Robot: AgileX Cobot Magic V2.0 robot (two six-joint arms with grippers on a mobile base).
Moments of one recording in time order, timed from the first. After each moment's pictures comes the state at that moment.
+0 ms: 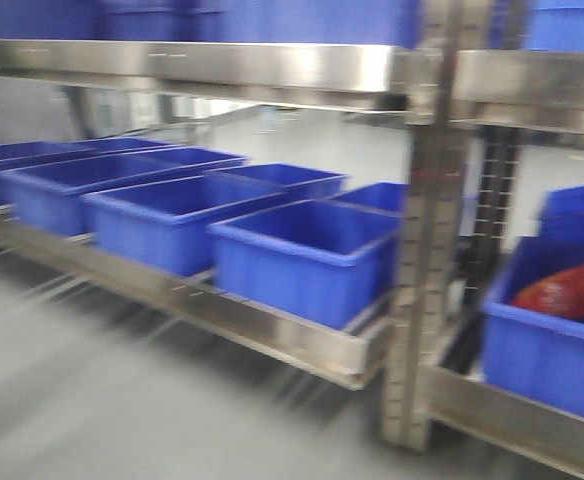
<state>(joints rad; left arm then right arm) -0.04 0.54 -0.75 -0.06 0.27 0.06 -0.21 0.36 -0.83 0.21 0.55 -0.21</state>
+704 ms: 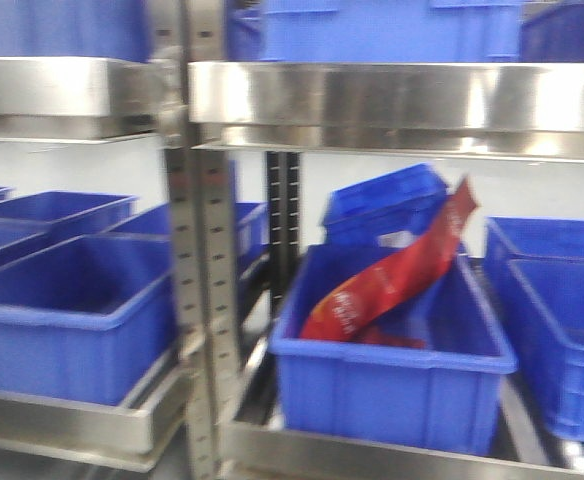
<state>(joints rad) -0.04 0.54 -0.75 -0.06 0.27 0.06 -0.21 0.36 -0.83 0.21 0.55 -0.21</state>
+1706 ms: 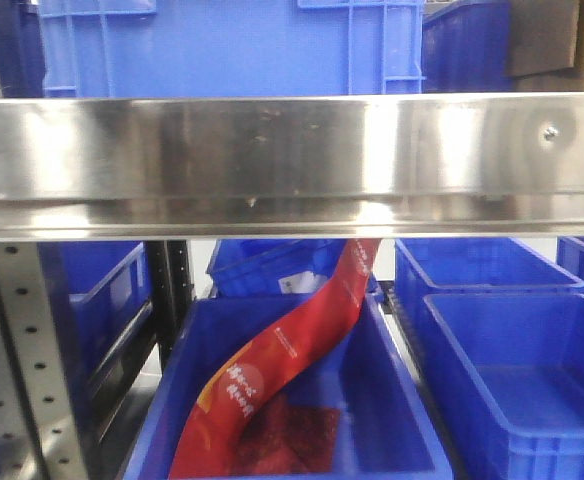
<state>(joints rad) -0.04 0.54 -0.75 -0.06 0.27 0.06 -0.21 0.36 -0.83 0.21 0.55 -0.21</state>
